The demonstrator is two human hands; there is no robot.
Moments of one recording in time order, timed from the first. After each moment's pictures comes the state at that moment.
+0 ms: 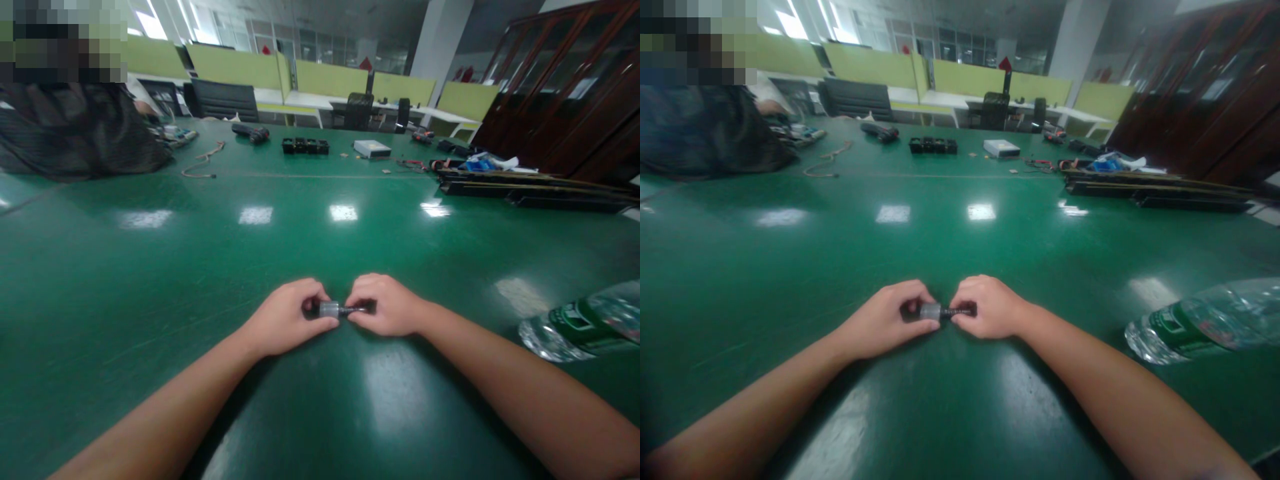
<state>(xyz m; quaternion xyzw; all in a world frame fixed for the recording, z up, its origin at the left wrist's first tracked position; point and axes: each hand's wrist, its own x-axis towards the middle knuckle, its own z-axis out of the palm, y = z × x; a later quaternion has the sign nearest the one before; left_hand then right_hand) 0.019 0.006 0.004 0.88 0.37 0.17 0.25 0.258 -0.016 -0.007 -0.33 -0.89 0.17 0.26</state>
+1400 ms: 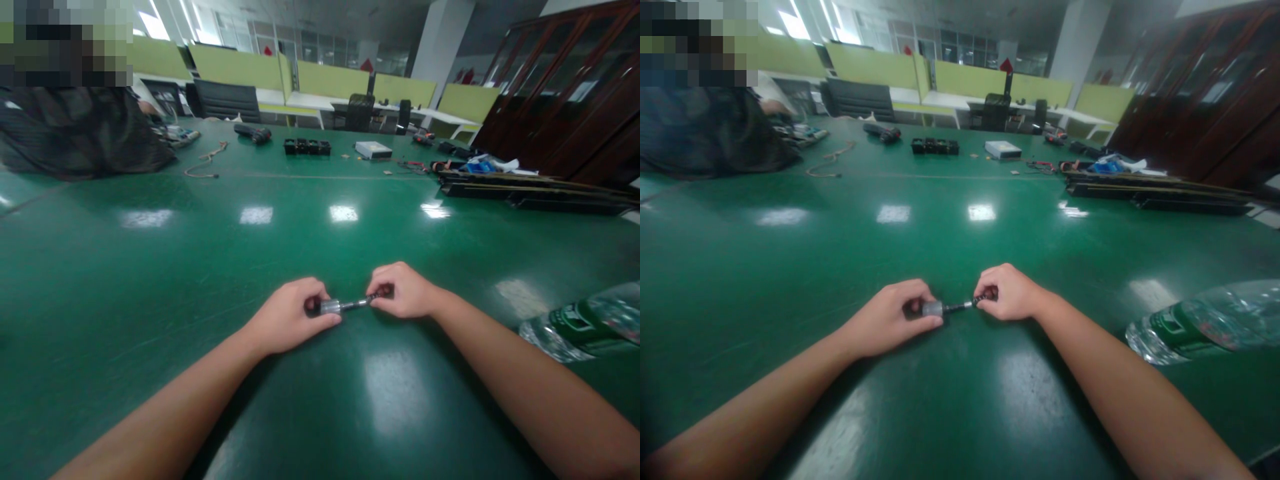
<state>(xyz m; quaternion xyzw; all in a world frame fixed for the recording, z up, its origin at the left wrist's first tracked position) 0.018 0.006 0.003 0.88 0.37 0.17 0.24 0.293 -0.002 -0.006 -0.38 -0.87 0.22 0.24</state>
